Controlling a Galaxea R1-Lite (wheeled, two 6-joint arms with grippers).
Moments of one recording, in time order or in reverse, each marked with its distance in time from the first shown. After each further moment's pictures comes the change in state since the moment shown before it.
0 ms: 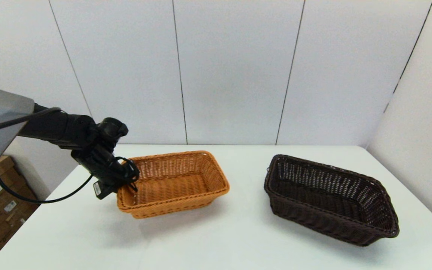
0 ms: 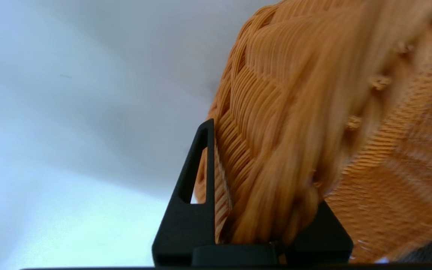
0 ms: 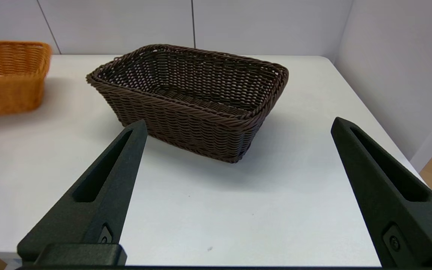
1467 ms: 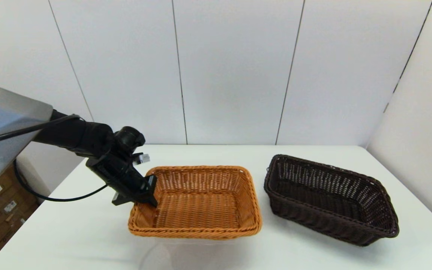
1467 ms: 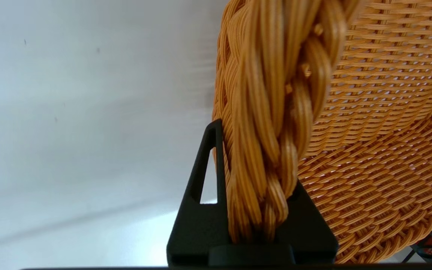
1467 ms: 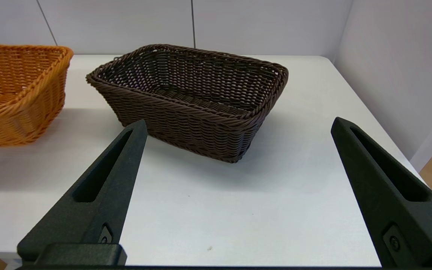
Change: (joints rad) left arm -0.116 -0.012 0.073 -0.003 -0.191 0.494; right arm 0.000 0.000 0.000 0.000 0.000 0.000
